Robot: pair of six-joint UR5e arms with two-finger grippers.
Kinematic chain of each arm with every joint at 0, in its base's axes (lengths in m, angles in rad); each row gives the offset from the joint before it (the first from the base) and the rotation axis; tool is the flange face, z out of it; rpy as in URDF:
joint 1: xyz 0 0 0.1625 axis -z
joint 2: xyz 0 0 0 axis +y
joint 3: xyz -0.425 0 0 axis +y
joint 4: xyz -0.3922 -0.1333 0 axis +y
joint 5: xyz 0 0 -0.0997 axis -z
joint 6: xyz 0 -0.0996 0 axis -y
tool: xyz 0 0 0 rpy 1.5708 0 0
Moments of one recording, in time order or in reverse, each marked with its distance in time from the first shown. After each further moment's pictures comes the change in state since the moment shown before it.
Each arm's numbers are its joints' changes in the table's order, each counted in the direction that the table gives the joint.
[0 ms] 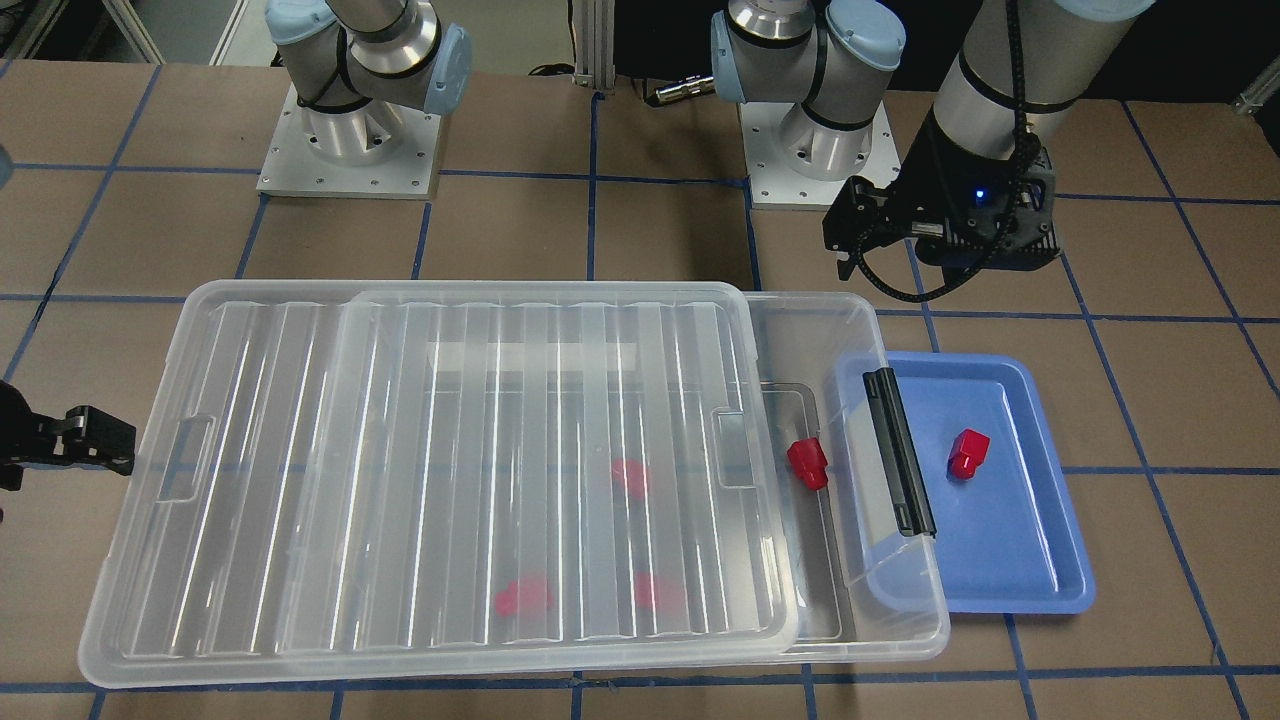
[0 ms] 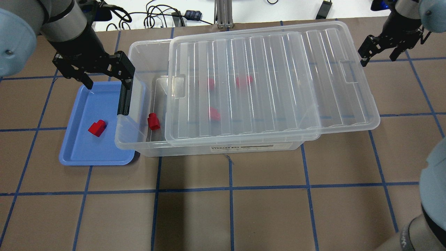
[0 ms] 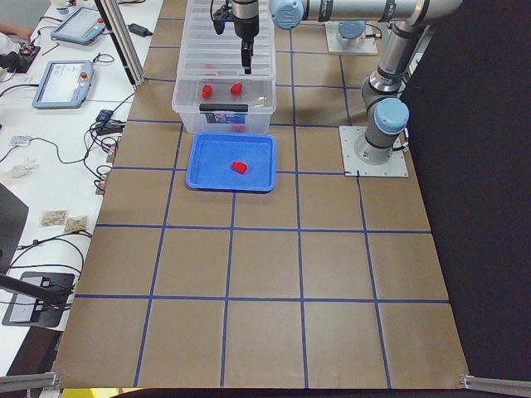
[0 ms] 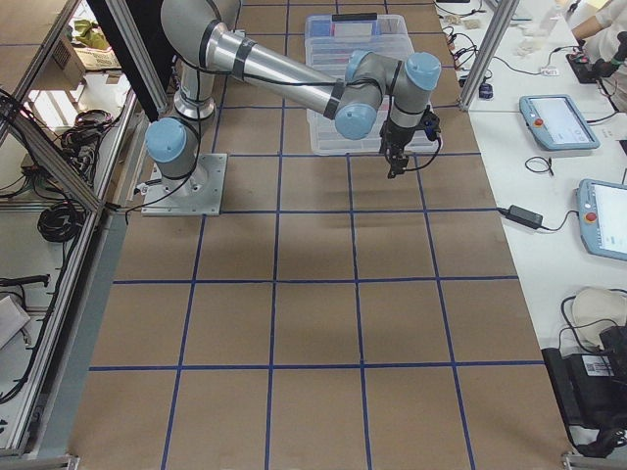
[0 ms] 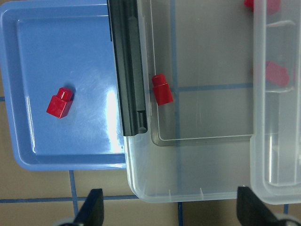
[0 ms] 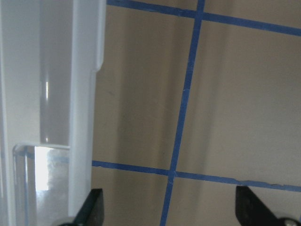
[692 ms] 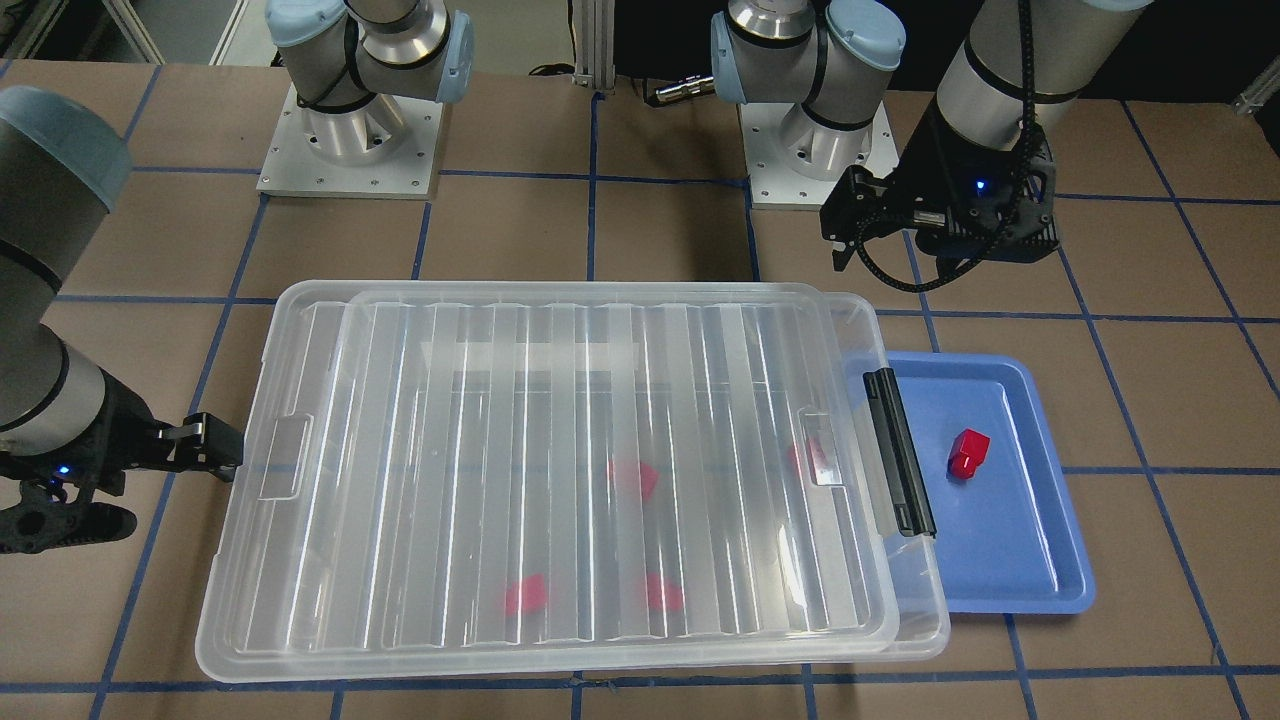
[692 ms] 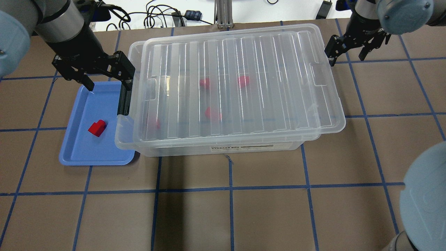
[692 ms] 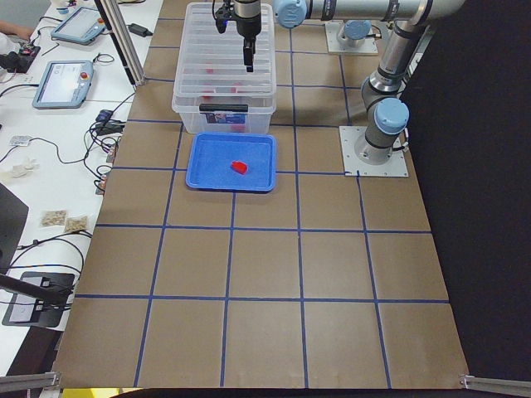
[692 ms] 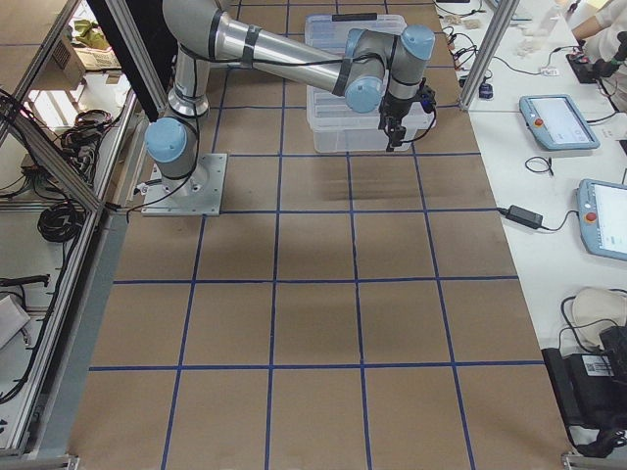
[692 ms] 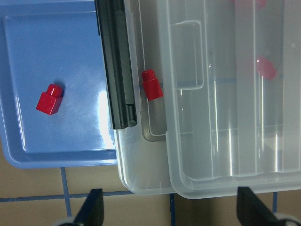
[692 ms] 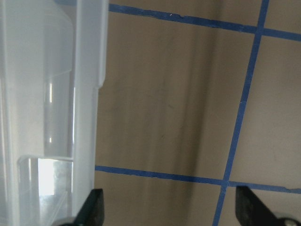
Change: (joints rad) left arm -0.010 -0.008 0.001 0.017 -0.031 0.006; right arm -0.133 0.000 0.002 0.001 0.000 0.143
